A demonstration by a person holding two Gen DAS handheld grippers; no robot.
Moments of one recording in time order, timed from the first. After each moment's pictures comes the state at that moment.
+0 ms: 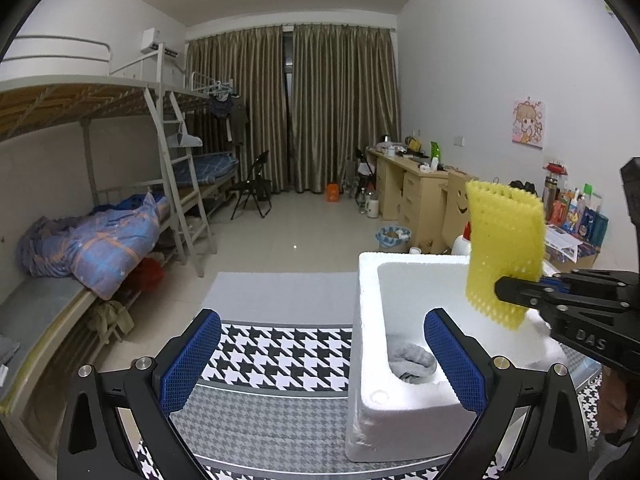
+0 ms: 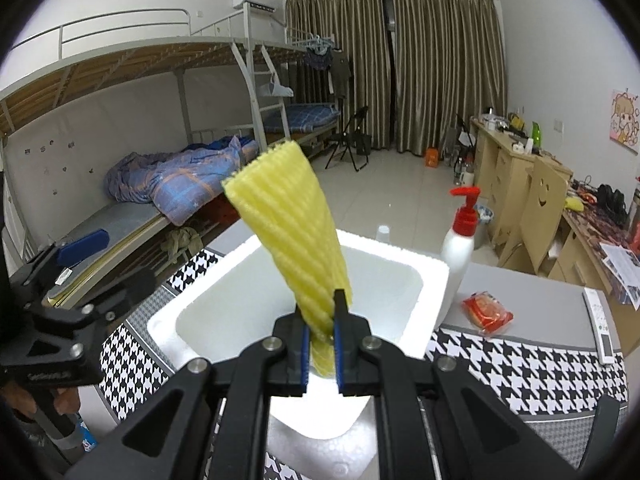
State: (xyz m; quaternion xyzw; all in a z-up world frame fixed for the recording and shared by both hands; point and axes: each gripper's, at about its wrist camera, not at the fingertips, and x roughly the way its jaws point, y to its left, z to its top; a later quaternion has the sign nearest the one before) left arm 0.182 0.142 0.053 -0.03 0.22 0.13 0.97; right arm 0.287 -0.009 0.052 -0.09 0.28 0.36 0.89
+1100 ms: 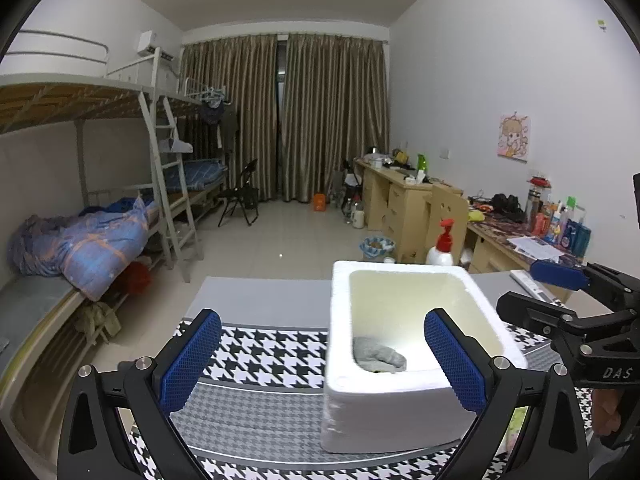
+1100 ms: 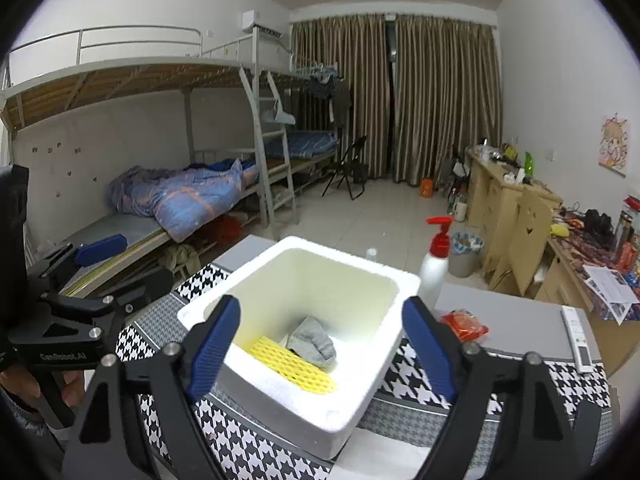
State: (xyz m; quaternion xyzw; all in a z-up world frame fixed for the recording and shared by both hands) left arm 0.160 0.122 0.070 -0.04 0.19 0.10 0.97; right arm 0.236 -0.046 0.087 -0.08 0.21 0.35 0.91
